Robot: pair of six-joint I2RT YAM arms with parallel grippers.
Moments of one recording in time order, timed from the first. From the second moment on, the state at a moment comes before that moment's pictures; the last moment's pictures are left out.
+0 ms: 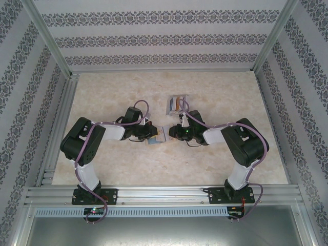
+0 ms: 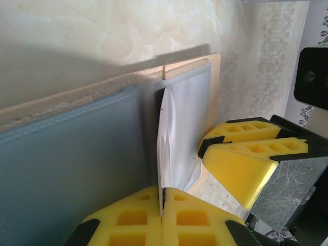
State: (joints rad) left arm -0.43 1.82 0.82 0.15 0.66 -0.84; right arm 0.48 1.78 0.69 0.32 -0.55 0.79
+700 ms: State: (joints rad) left arm -0.47 1.84 0.89 0.02 0.60 -0.81; right arm 0.48 1.76 0.69 0.28 -0.54 0.78
